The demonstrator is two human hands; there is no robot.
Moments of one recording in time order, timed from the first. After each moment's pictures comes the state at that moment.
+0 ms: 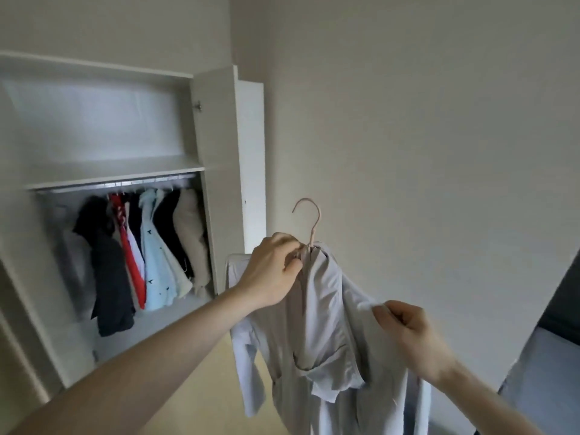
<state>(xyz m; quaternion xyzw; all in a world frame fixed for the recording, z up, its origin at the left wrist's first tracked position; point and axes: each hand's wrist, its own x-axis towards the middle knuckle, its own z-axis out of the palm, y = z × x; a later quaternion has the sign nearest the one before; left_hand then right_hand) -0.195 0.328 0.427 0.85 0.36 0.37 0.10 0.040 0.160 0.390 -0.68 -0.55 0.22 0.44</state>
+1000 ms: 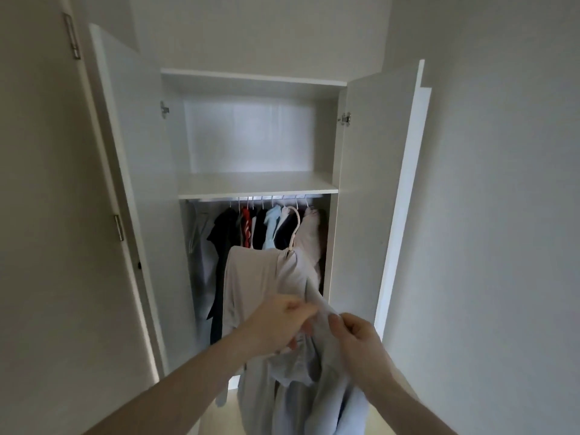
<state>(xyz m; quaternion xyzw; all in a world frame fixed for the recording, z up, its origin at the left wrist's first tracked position) -0.478 0.567 0.393 0.68 0.57 0.31 0.34 -0.299 0.568 0.357 -0.53 -0.60 0.39 0.45</state>
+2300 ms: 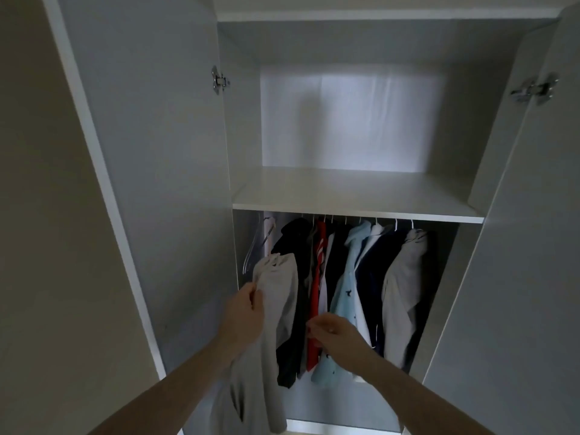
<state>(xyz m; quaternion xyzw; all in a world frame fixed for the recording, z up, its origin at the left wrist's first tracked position) -0.748 0.897 0.312 0.45 0.75 0.48 0.09 -0.548 0.999 0.273 -0.38 -0.72 0.54 0.22</state>
